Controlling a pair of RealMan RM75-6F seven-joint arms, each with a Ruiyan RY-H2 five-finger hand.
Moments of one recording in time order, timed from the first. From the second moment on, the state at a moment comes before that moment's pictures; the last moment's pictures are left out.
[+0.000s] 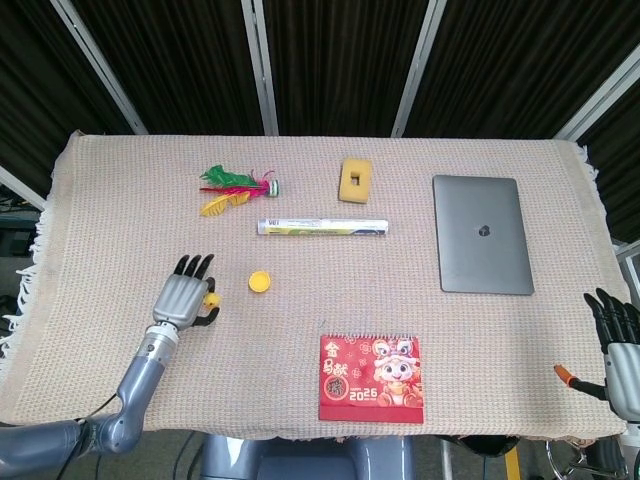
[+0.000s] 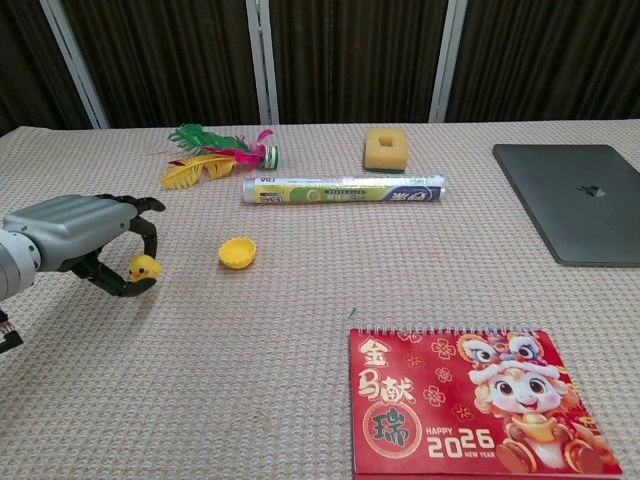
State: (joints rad) left arm -0.64 -1.59 -0.12 -1.50 0.93 1.06 0.69; right arm 0.01 -1.09 0.06 -1.59 -1.51 1.54 0.10
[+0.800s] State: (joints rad) left arm -0.86 -1.78 -0.22 -1.32 0.83 0.98 0.81; right arm 0.02 -1.08 0.07 -1.59 -1.51 1.53 0.14
